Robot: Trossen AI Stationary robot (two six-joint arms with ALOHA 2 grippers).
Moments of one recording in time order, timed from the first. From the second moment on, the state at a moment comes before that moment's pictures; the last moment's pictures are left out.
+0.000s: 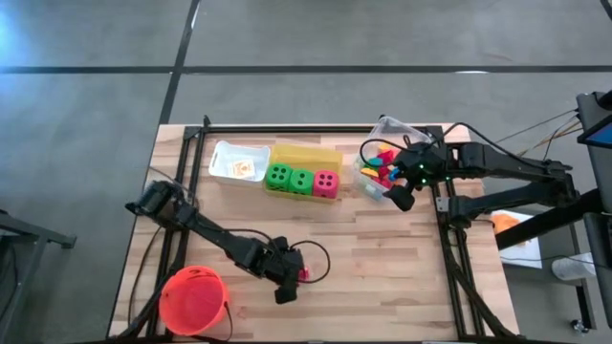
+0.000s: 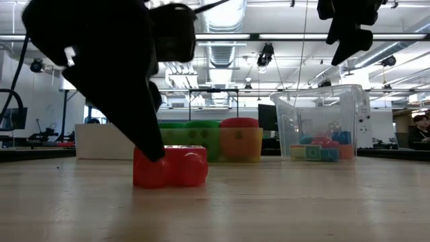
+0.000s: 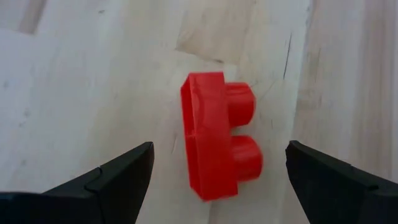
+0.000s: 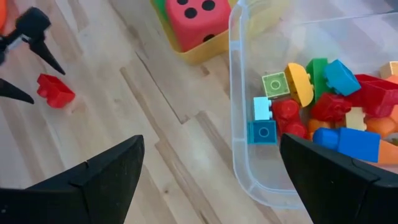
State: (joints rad) left arm -0.46 1.91 1.15 -0.36 -0.18 -0.65; right arm -0.15 0.99 1.06 -1.06 0.03 0.51
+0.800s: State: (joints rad) left arm -0.46 2.02 1.26 -0.45 -0.17 -0.62; right arm -0.15 0.97 1.06 -1.06 0.03 0.52
